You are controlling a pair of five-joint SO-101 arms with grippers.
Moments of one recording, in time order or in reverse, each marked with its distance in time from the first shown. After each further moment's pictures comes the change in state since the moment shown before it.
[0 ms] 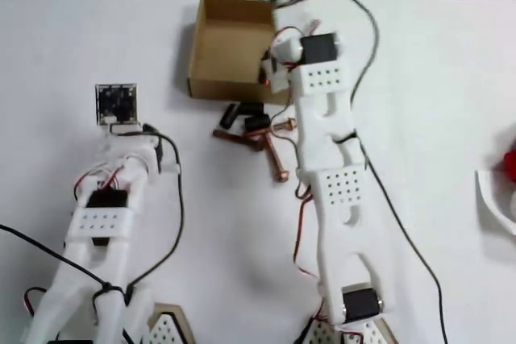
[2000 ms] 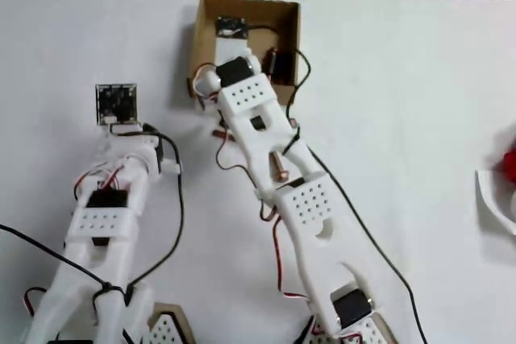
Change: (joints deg) left arm 0.0 0.0 0.0 0.0 0.0; right arm -14.8 -6.4 29.4 -15.8 -43.5
